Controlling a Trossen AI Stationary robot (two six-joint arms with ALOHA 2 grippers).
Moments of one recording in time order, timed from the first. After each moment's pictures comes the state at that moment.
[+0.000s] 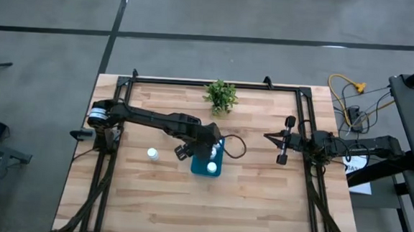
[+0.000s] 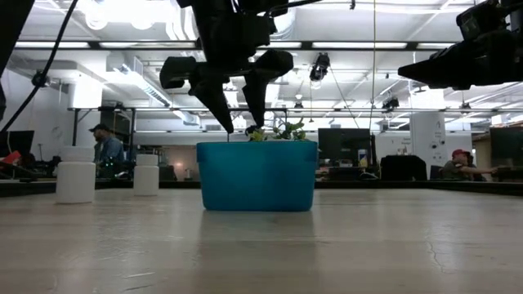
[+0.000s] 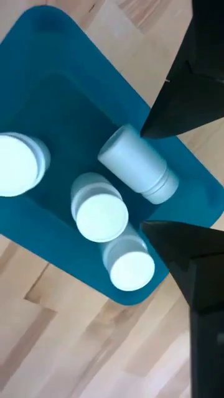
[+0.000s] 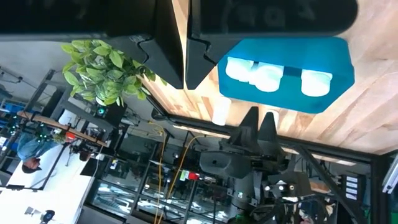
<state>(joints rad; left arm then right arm) -0.03 1.84 1.54 -0.89 -0.05 0.99 0.06 0.23 0.04 0.19 0.26 -0.24</state>
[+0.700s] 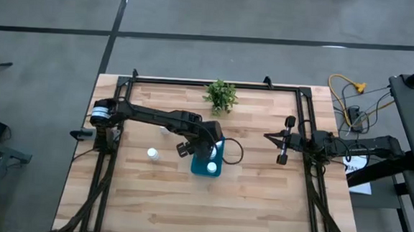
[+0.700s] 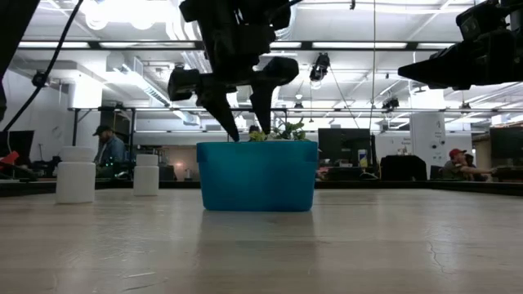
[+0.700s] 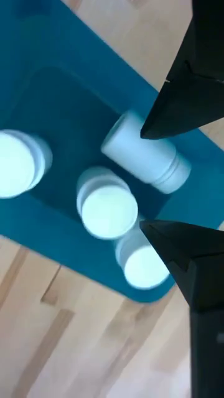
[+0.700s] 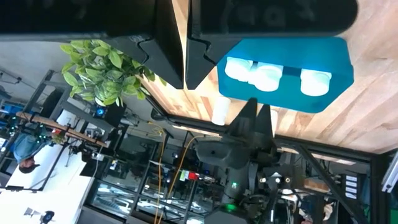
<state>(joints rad) 0.01 1.86 1.51 -0.83 0.02 1.12 0.06 0.23 0.04 0.19 0.26 -0.24</state>
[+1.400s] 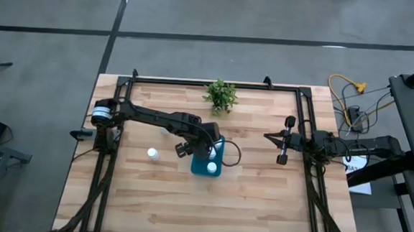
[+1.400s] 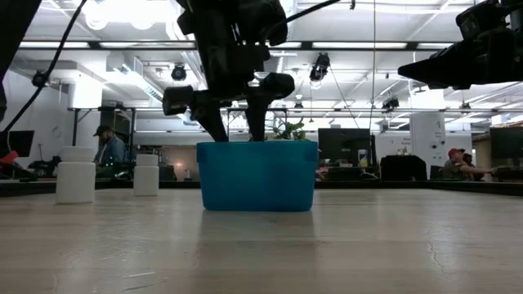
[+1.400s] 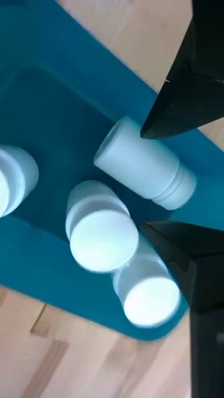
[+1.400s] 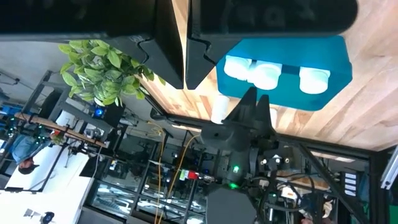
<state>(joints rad) 0.03 1.88 1.45 -0.78 0.02 1.14 0.07 0.23 0.04 0.20 0.26 -0.23</state>
